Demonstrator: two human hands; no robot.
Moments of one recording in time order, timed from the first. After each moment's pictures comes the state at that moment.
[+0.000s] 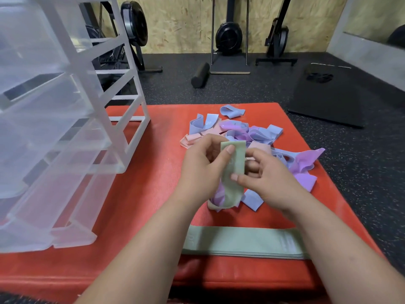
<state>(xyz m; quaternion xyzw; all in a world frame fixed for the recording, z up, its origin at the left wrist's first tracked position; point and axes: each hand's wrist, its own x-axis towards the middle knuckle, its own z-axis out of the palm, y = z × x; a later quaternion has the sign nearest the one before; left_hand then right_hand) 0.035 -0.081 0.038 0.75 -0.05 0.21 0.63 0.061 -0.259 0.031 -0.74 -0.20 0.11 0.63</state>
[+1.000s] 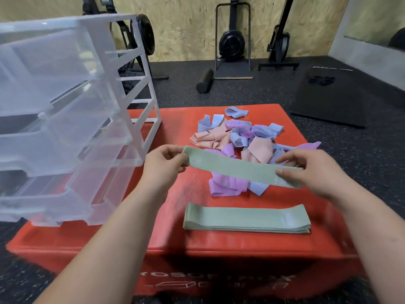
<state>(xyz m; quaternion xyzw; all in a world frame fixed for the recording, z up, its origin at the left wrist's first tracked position) -0.028 0.004 0.048 0.72 0.17 0.16 0.65 0.040 -0.343 0.050 -0.89 -0.13 0.01 0.43</state>
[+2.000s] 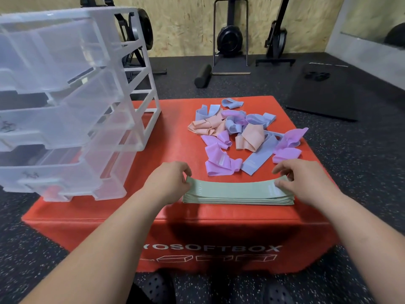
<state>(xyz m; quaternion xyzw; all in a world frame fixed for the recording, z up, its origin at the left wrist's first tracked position) -0.090 -0.007 0.024 0.98 0.05 0.01 0.17 -0.018 -0.360 0.015 -0.96 -0.13 -0.03 0.23</state>
